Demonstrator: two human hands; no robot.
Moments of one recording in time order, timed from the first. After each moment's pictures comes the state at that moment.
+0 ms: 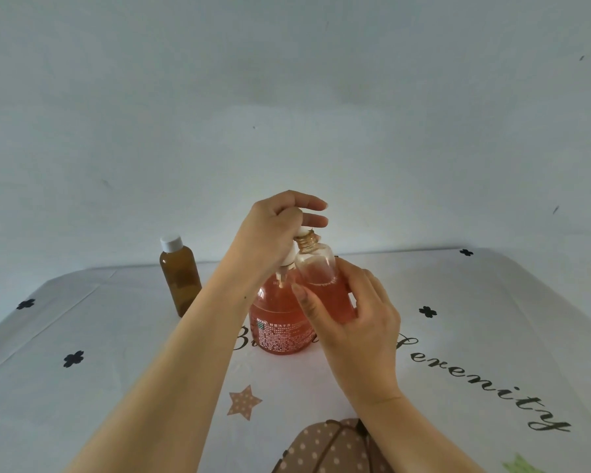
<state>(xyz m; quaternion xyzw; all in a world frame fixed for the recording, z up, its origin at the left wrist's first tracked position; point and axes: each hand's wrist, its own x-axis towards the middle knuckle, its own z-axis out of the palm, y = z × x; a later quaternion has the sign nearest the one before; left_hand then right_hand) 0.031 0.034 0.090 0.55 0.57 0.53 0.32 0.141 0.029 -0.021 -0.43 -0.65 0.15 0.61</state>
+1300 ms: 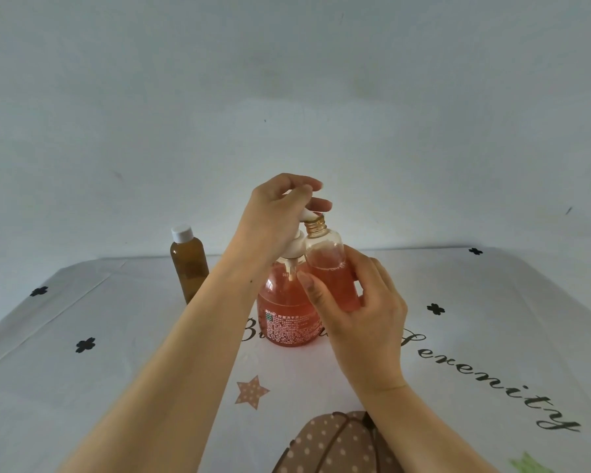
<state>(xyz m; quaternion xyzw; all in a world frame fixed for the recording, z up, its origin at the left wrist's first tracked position) 0.029 0.032 0.096 0.50 0.56 0.58 0.31 0.138 0.029 -0.016 -0.42 -0.65 0.15 0.61</state>
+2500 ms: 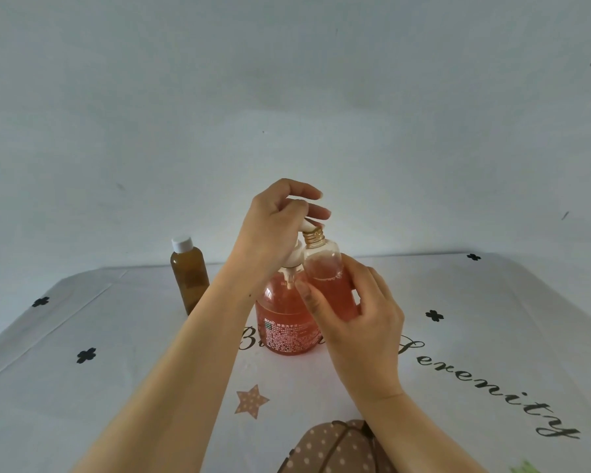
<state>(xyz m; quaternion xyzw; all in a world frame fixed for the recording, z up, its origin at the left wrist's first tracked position) 0.027 0.035 0.093 0.54 0.55 0.58 0.28 0.138 0.029 -0.016 -0.43 -0.64 0.17 0.62</state>
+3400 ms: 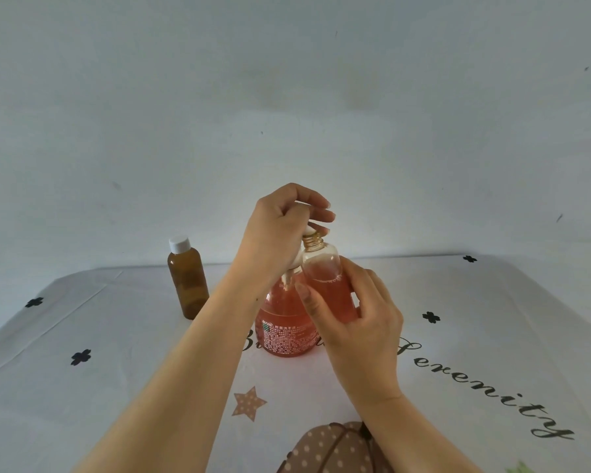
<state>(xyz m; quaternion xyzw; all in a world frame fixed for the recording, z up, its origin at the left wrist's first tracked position) 0.030 0.037 0.089 0.55 0.53 0.58 0.28 0.138 0.029 -0.017 -0.43 -0.64 0.16 0.61</state>
